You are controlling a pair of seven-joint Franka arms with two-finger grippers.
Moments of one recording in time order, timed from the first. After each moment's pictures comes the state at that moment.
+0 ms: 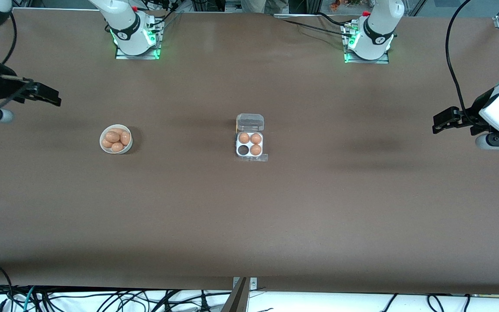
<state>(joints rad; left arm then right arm) 0.01 0.15 -0.04 -1.48 0.01 1.58 -0.02 -0.03 0.03 0.04 -1.68 -0.02 1.55 0.08</state>
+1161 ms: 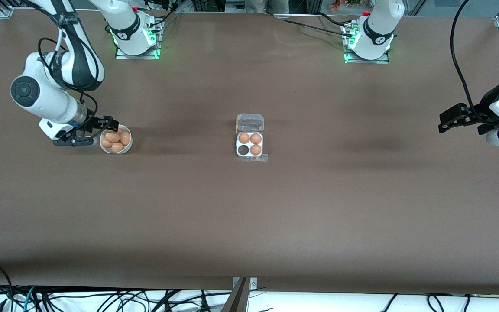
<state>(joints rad) 0.01 0.15 -0.04 -1.44 0.02 1.57 -0.02 -0.03 0.14 0.04 -2.32 -0.02 2.33 -0.02</state>
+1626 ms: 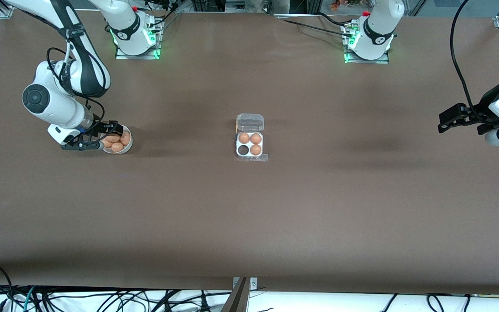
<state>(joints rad) 0.01 0.15 -0.04 -1.44 0.02 1.57 -0.02 -0.03 0.19 0.04 -2.33 -0.02 2.40 -0.02</state>
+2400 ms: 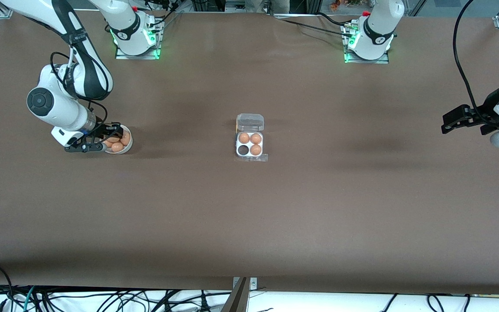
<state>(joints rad) 0.02 0.16 -0.04 -1.44 0.02 1.57 -0.02 -0.03 0.22 0.04 -2.33 -0.02 2.43 -0.04</state>
